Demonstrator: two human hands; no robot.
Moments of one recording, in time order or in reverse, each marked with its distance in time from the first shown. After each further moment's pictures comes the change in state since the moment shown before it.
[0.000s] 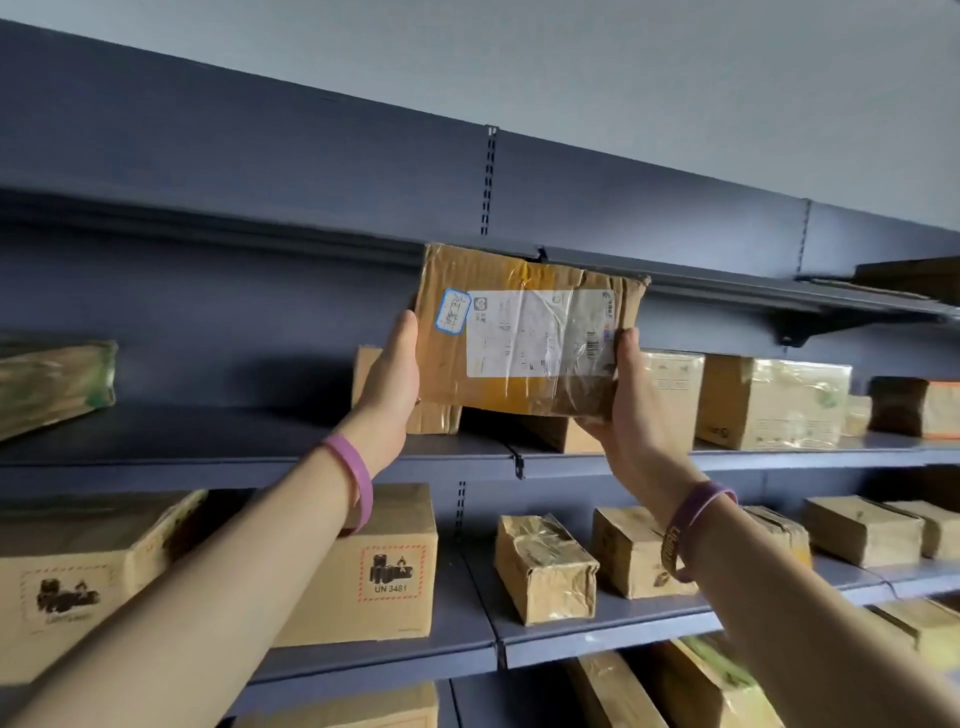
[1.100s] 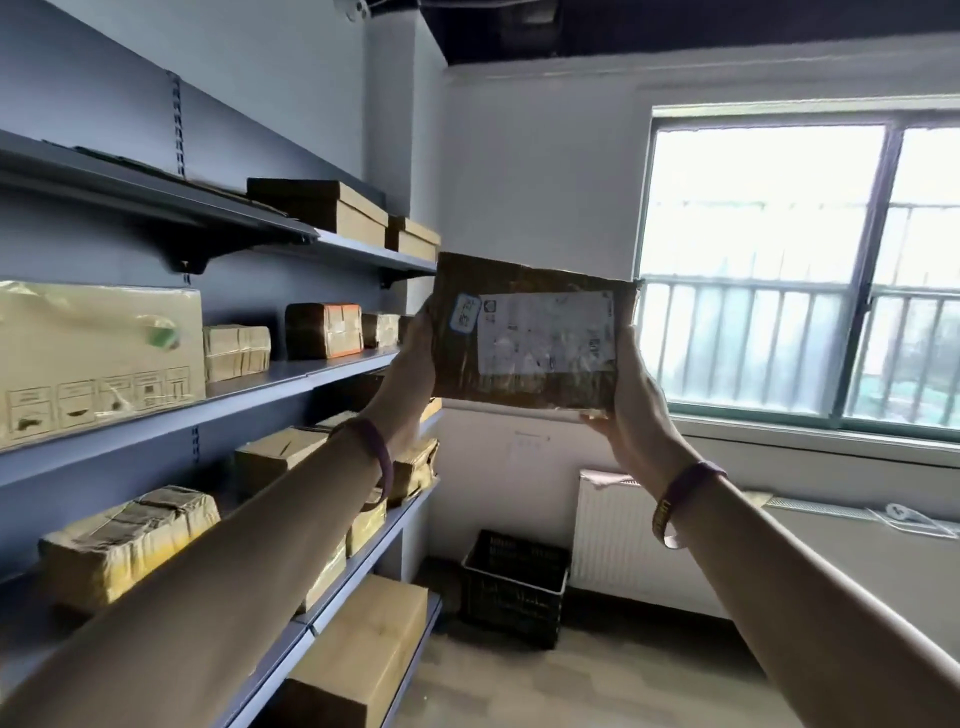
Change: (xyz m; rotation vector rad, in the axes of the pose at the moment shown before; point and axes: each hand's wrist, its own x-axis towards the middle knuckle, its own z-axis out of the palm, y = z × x) left_hand -0.208 -0.090 0.670 -0.442 -1.241 0.047; right_hand -0.118 -0.186 -0.589 -0.548 0.959 -0.129
